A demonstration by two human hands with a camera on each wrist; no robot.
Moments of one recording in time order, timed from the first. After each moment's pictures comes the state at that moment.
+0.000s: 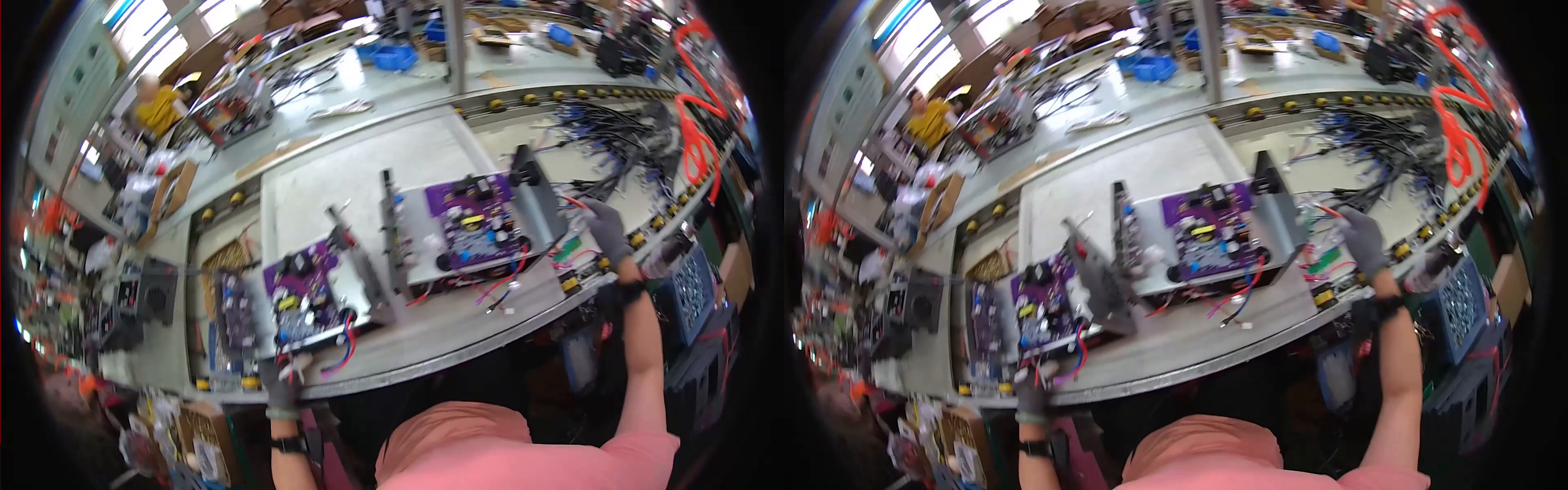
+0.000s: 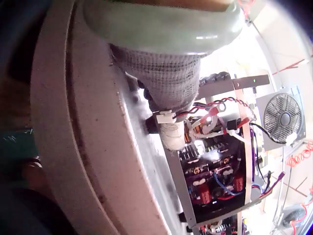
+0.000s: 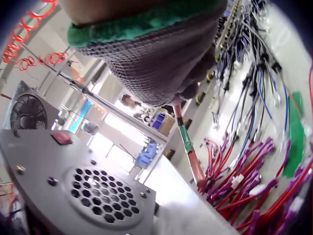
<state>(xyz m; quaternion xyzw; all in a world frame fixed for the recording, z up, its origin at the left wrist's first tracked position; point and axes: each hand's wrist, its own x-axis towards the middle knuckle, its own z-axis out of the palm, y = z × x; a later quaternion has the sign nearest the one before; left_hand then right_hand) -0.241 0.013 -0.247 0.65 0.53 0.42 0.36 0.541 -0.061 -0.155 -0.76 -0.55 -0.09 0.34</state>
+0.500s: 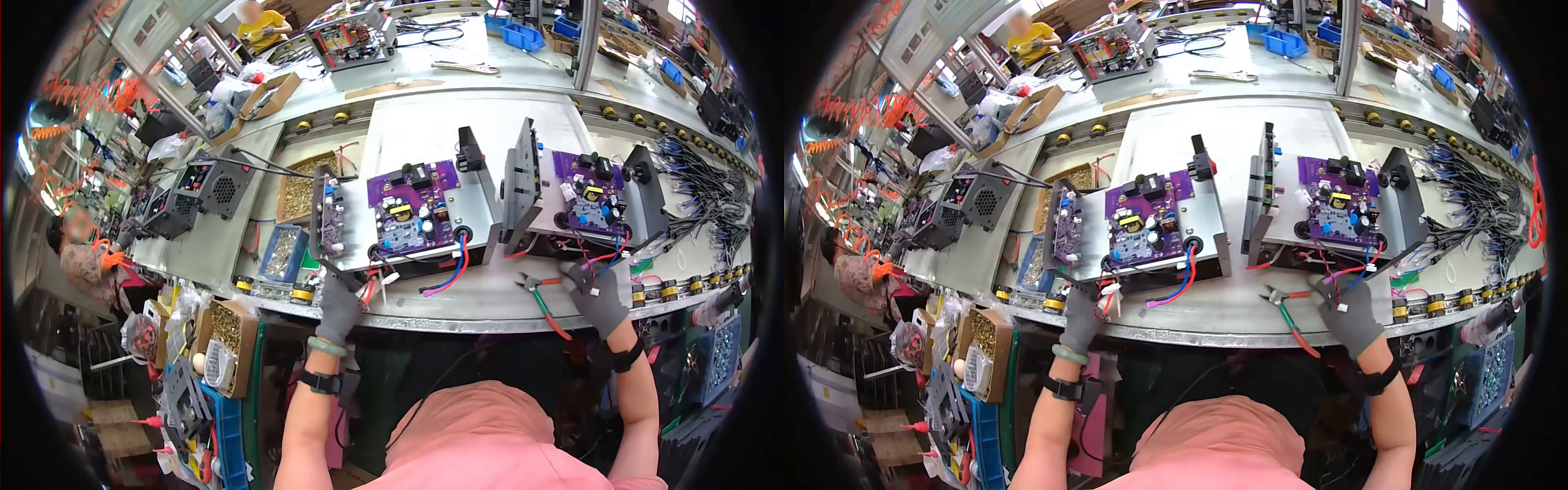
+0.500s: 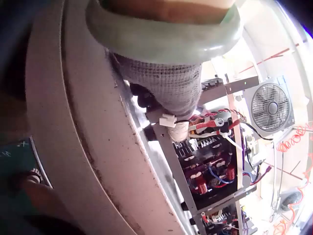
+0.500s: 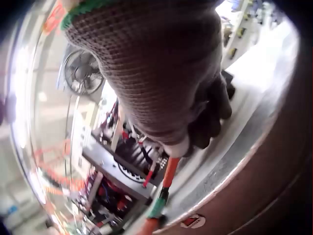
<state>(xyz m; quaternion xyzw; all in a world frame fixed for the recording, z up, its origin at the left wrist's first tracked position) -0.188 -0.003 -0.158 0.68 0.67 0.25 0.17 0.291 -0.069 -0.125 -0.64 -0.70 0.18 0.24</state>
